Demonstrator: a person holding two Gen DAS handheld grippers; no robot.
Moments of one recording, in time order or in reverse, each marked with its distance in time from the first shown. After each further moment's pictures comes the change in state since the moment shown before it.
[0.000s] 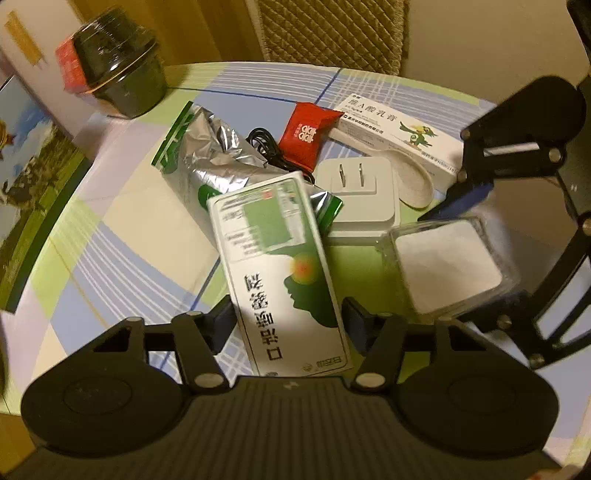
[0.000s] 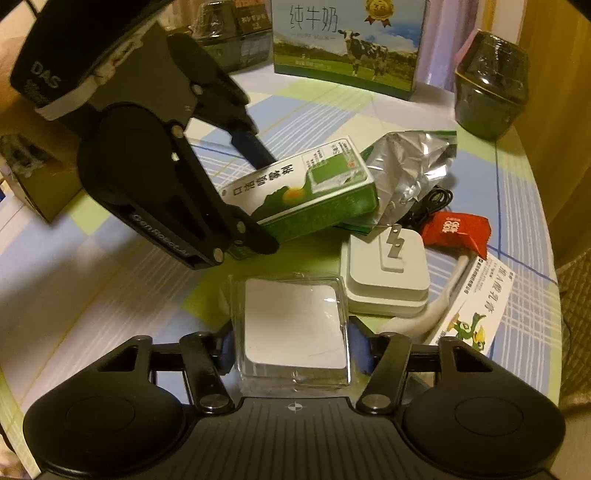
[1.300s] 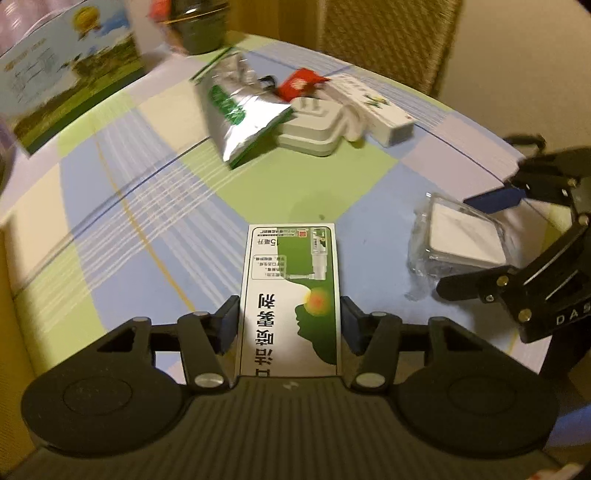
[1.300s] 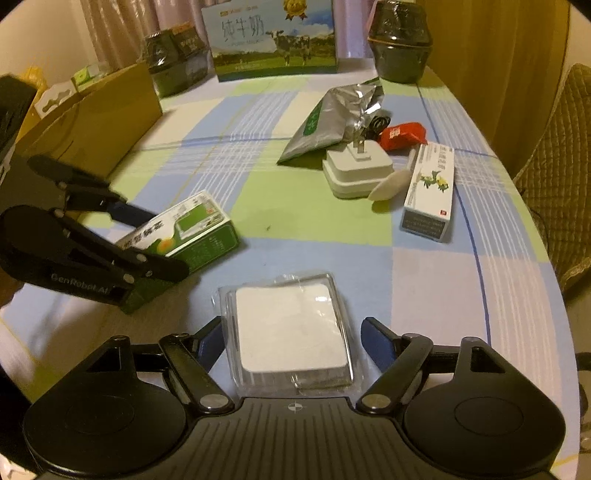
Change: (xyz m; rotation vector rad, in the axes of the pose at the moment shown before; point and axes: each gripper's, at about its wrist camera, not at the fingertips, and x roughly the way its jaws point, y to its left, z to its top) left arm -0.062 -0.072 -0.101 -0.380 -0.051 0.016; right arm -0.053 0.046 -0.072 0.298 -0.054 -0.088
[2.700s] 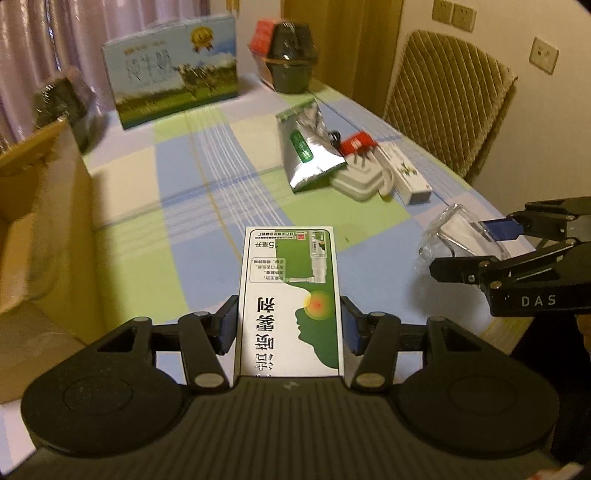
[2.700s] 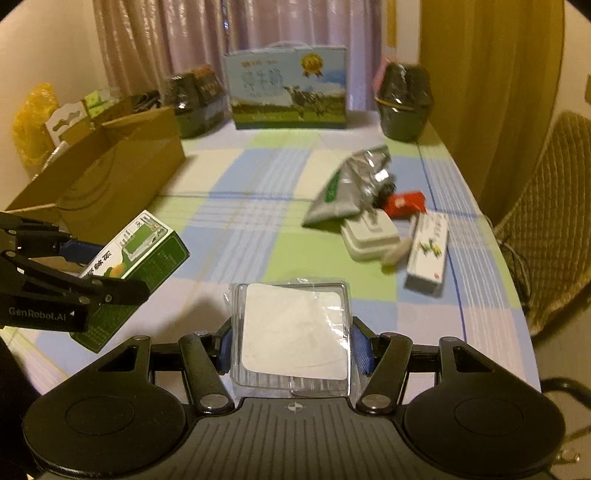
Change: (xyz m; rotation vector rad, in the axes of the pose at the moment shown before) left arm -0.108 -0.003 -0.036 -0.253 -0.146 0.119; right arm -0.063 0.051 0.021 -0.062 -0.118 -0.022
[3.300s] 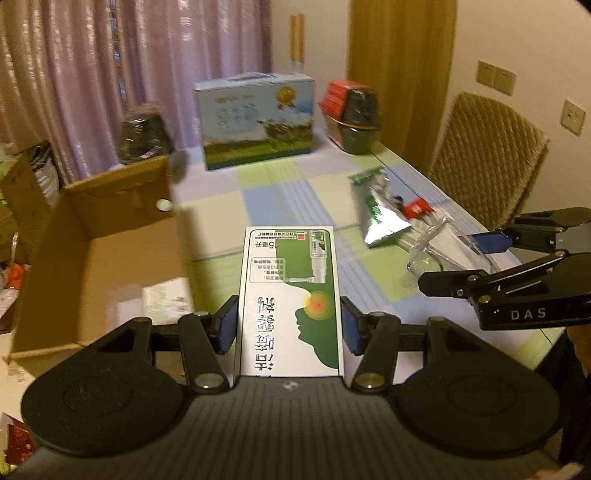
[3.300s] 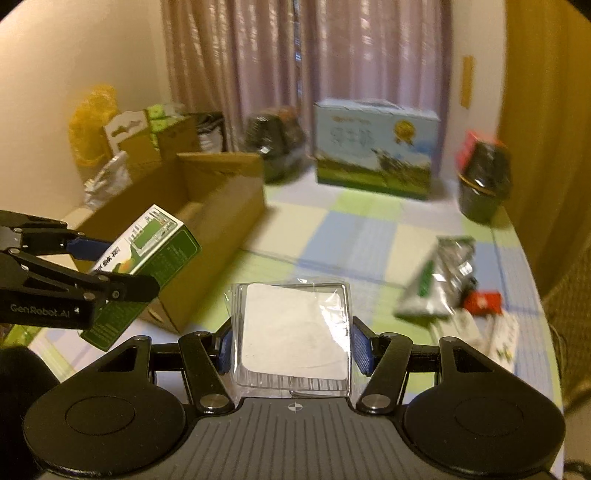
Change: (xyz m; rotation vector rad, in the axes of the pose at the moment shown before) left arm -0.089 0.075 0.002 -0.091 -0.144 0.124; right arm 0.000 0.095 0.073 -0.145 -0.104 0.142
